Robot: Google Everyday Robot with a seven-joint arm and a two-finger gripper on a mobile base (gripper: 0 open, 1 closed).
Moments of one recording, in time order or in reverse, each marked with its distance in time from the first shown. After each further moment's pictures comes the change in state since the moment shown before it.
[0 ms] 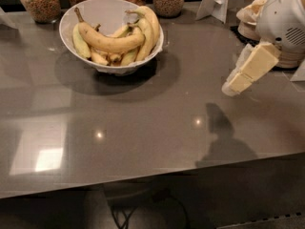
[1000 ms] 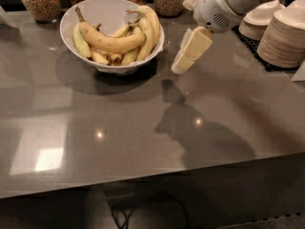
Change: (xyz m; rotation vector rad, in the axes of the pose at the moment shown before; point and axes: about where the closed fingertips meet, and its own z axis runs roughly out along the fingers) arm -0.084 -0.039 0.087 -0.041 -0.093 -0.111
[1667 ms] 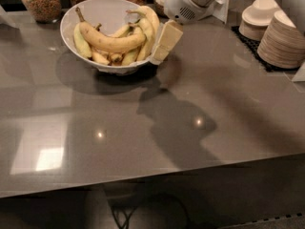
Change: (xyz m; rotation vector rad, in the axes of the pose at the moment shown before) arm -0.037 -0.030 0.059 -0.043 0.005 -0.084
